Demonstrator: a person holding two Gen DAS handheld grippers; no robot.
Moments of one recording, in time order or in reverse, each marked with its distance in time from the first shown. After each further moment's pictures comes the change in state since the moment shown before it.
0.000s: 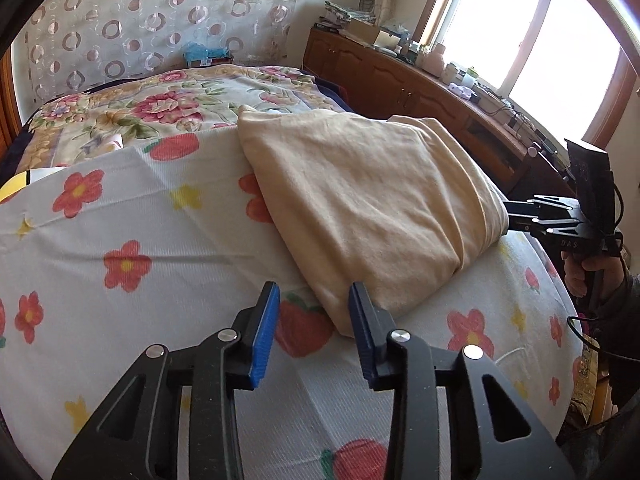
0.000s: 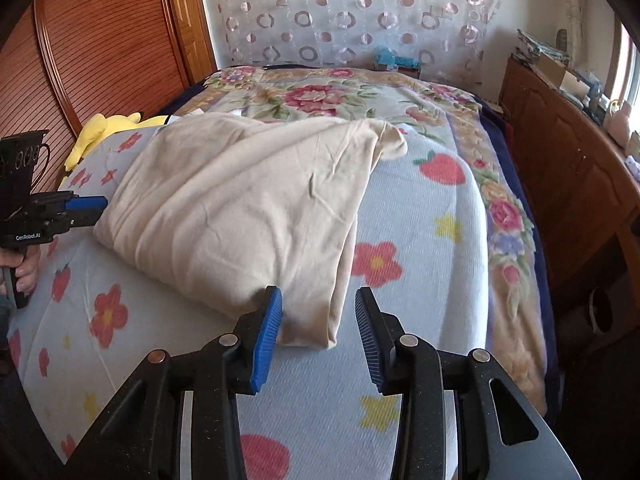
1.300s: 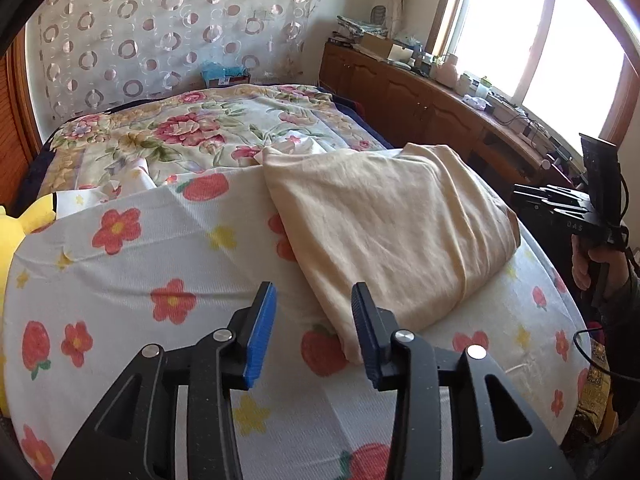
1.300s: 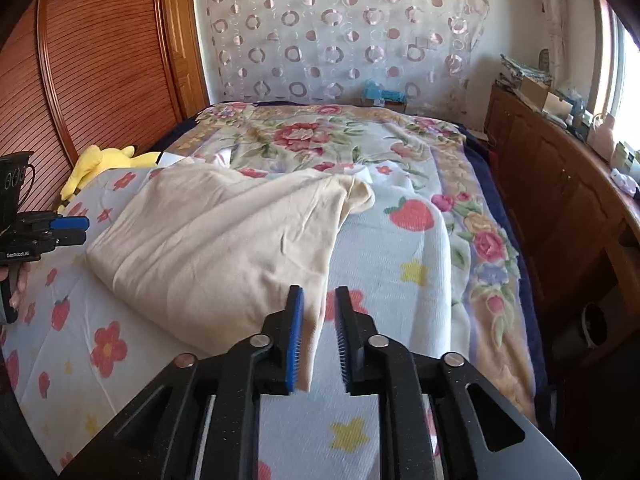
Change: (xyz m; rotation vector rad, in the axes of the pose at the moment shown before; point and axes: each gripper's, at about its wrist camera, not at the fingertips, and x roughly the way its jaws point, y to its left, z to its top) left arm -0.025 0.003 0.023 0.014 -0.052 0.094; right arm -0.010 -0.010 0.005 0.010 -0.142 -0.060
